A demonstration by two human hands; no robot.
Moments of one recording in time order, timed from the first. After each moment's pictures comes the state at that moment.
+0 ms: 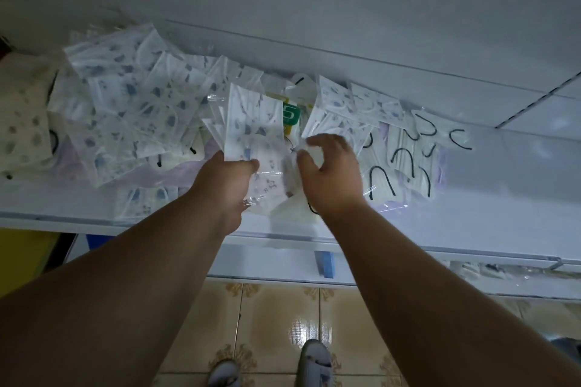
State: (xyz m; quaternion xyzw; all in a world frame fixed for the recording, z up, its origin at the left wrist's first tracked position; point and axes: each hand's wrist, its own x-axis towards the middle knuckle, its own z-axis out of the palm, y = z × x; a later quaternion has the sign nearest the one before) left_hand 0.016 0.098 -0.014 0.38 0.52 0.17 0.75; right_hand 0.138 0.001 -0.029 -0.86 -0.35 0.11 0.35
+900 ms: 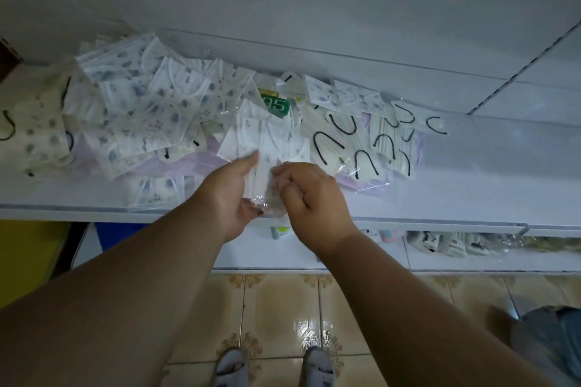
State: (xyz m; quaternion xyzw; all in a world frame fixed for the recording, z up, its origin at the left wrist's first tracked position) left_hand -0.020 0.059 0.007 0.30 0.47 0.10 0.82; right_hand 0.065 -0.057 -0.004 -0.78 -0.46 0.13 0.41
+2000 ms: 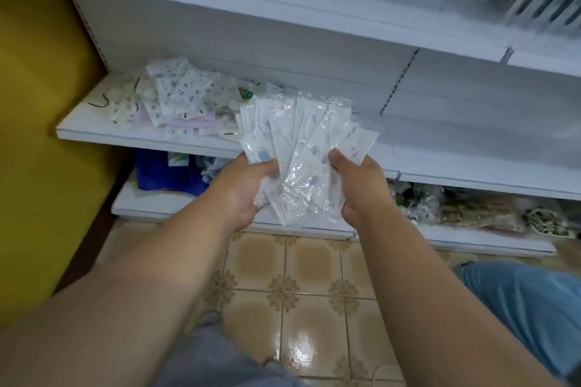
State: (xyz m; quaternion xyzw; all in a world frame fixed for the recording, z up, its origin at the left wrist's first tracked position) left_hand -0.158 -0.291 0.197 0.41 0.41 0.19 0.79; right_hand -0.027 -0.408 0.216 -0.67 -0.06 0.34 0.66
